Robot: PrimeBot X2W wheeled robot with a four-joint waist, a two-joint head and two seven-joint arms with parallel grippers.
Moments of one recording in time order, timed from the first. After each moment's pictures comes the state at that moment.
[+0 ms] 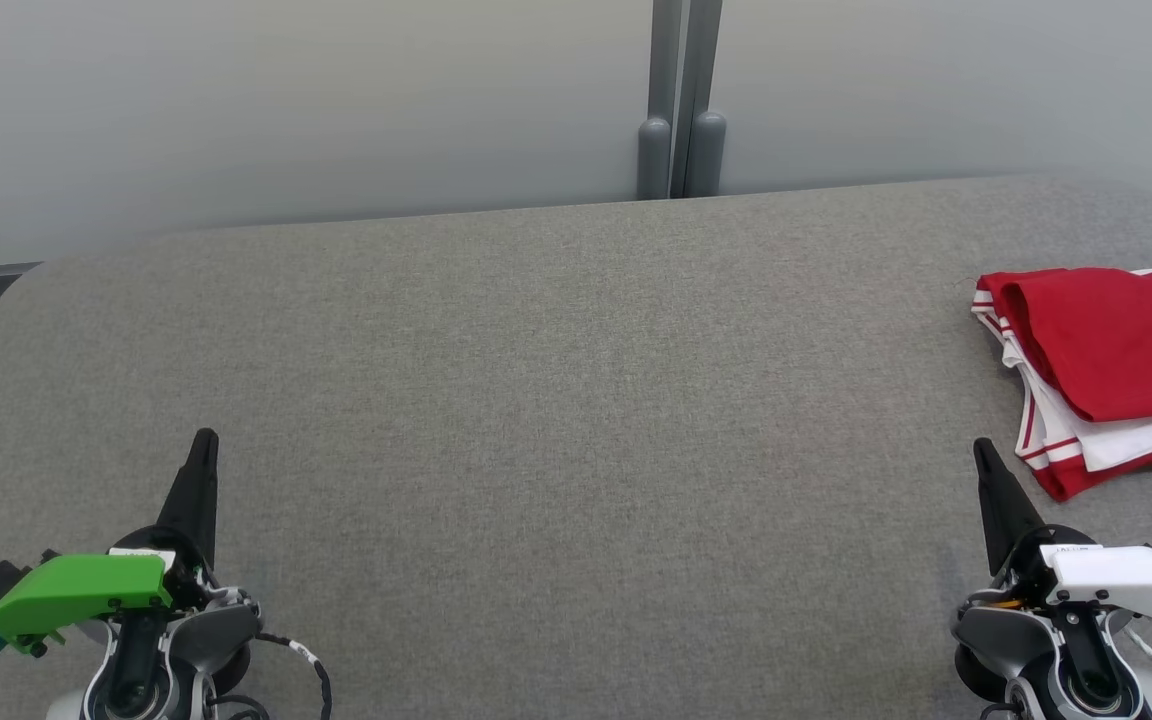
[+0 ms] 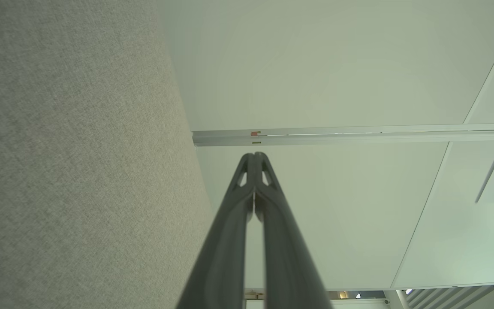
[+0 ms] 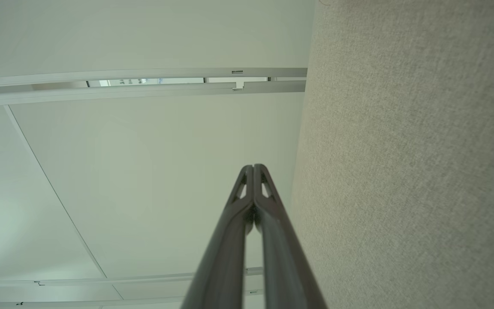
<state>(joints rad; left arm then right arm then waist) -0.20 0.05 0.15 0.34 -1.59 -0.13 0.20 -0.09 -0.05 -0.08 0.23 1.62 0.13 0.03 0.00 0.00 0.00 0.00</state>
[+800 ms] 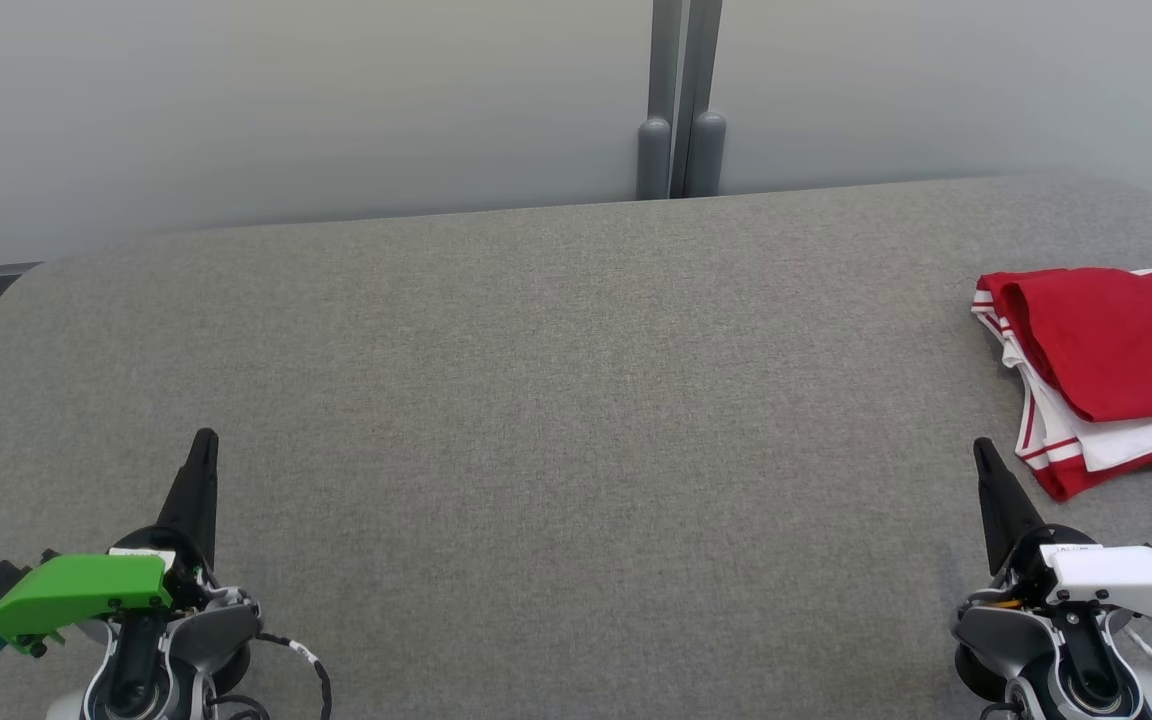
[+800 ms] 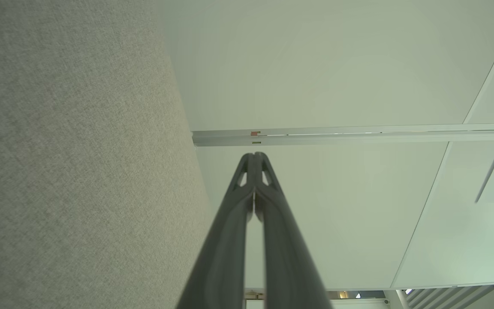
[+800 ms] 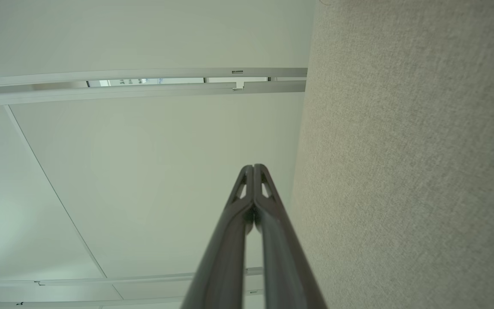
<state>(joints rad) -0.20 0.05 0.15 0.34 -1.59 -0.13 0.20 -0.09 -0.05 -0.08 0.23 1.62 0.13 0.03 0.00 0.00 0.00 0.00</state>
